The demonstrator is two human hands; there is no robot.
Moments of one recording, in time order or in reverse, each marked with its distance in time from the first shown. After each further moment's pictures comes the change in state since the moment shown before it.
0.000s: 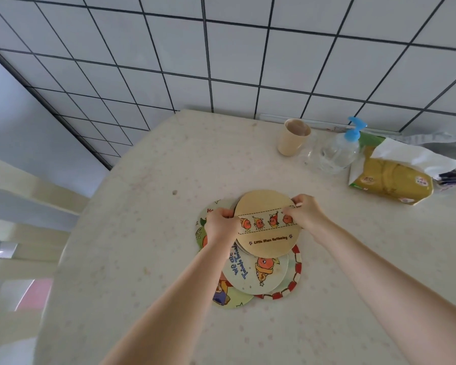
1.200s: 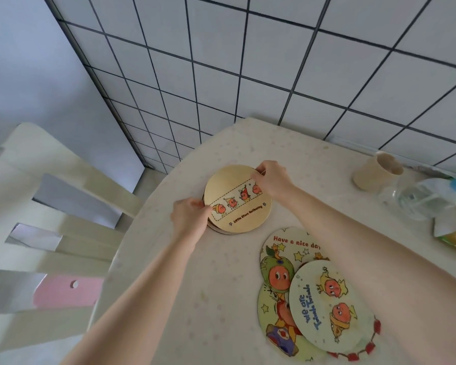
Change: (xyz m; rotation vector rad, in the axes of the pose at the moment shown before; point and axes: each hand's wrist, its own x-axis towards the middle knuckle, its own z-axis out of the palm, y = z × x) left_hand 0.135 -0.005 -0.190 -0.027 0.230 0.095; right_hand 0.033 -0.200 0.184 -0.328 -0.084 -0.405
